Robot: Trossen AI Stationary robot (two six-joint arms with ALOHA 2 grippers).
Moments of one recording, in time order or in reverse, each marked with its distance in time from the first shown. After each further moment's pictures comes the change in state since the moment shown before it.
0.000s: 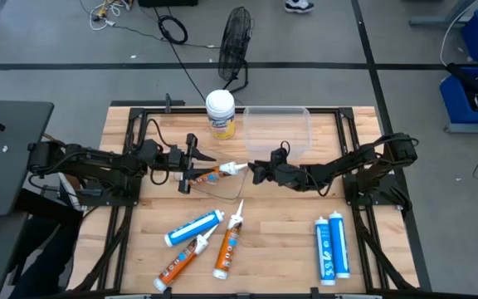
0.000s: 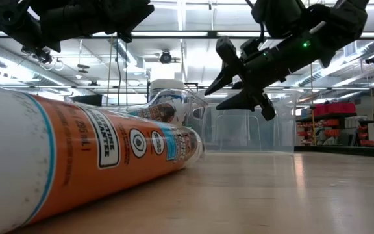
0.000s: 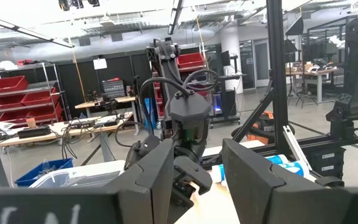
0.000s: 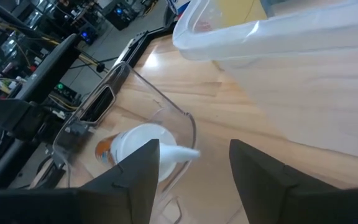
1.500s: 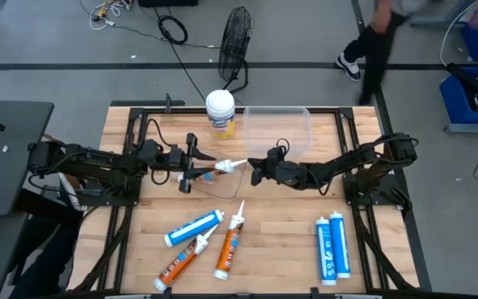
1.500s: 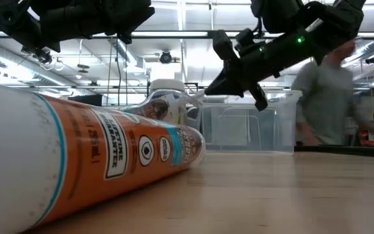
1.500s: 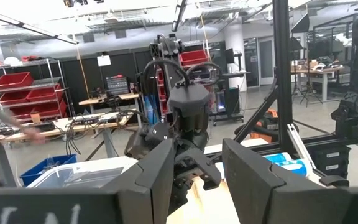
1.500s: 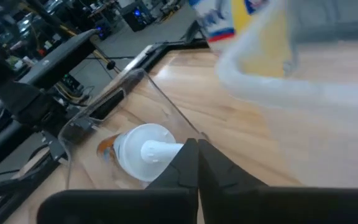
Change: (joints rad) left arm 0.000 0.000 0.000 -0.011 -0.019 -0.005; right arm -0.006 0.001 0.026 0.072 -0.010 -0.249
